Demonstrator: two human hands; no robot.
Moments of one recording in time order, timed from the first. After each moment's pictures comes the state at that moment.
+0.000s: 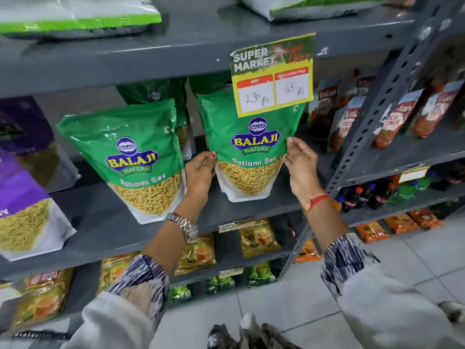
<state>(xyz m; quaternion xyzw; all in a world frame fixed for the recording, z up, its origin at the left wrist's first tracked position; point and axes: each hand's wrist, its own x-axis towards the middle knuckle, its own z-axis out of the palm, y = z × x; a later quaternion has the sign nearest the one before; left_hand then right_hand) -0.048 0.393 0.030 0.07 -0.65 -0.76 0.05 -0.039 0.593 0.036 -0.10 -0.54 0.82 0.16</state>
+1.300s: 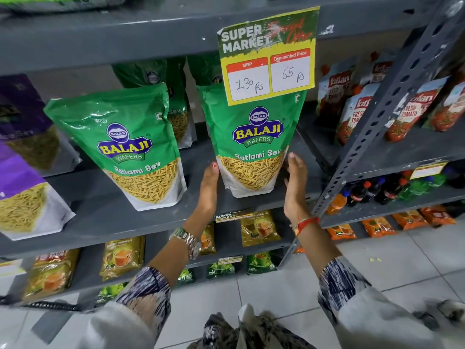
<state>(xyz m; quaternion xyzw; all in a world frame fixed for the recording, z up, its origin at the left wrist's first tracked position) -0.029 0.408 -0.032 0.08 -0.65 -0.76 -0.03 -0.015 0.583 -0.013 -0.17 -0.59 0.78 0.14</state>
